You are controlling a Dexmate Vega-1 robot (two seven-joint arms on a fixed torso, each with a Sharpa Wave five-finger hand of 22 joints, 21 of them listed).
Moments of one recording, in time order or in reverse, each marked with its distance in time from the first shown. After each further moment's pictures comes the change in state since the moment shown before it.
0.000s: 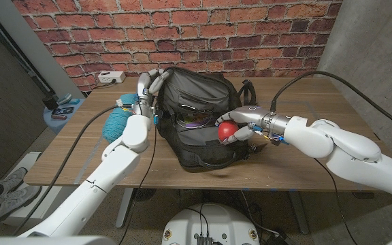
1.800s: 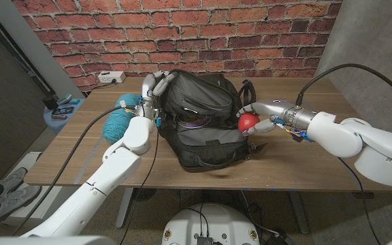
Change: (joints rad) left arm 0.016 0.018 0.014 -0.036 -0.018 0.011 -0.039; left_hand -0.003 0.003 0.000 0.000 -0.003 -0.009 -0.002 0.004 -0.002 -0.001 0.001 -0.004 0.002 -0.011 0.004 0.000 0.000 -0.003 0.004 0.000 0.000; right arm -0.253 -0.135 0.298 -0.053 0.122 -0.113 -0.095; right_hand 0.017 0.007 -0.008 0.003 0.000 0.018 -0.004 -0.006 0.000 0.011 0.011 0.010 0.014 0.011 0.000 0.008 0.005 0.013 -0.002 0.000 0.000
